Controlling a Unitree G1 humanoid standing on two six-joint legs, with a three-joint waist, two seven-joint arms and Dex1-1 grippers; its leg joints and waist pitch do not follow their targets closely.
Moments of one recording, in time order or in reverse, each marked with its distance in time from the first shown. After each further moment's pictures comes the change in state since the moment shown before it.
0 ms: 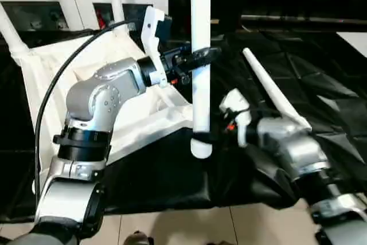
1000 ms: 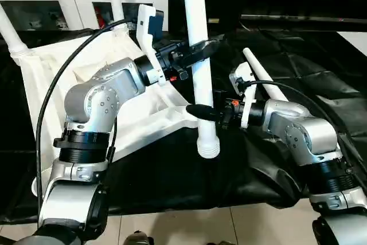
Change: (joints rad) left arm 0.014 -0.028 0.055 -0.008 -0.054 0.007 0.023; right arm -0.053 -0.004 -0.128 -0.254 0.175 0.293 -0.066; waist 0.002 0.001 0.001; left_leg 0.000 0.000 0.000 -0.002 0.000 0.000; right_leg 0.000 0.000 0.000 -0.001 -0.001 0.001
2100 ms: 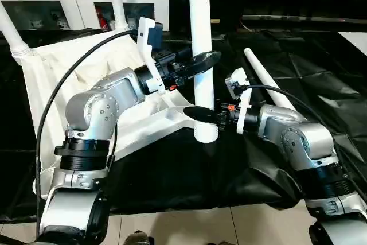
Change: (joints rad) left arm 0.049 -0.019 0.014 -0.019 -0.028 0.034 0.007; right arm 0.030 0.030 0.001 -0.037 0.036 0.056 -0.028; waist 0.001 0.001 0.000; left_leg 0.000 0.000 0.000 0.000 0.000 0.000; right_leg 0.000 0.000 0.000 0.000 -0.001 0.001
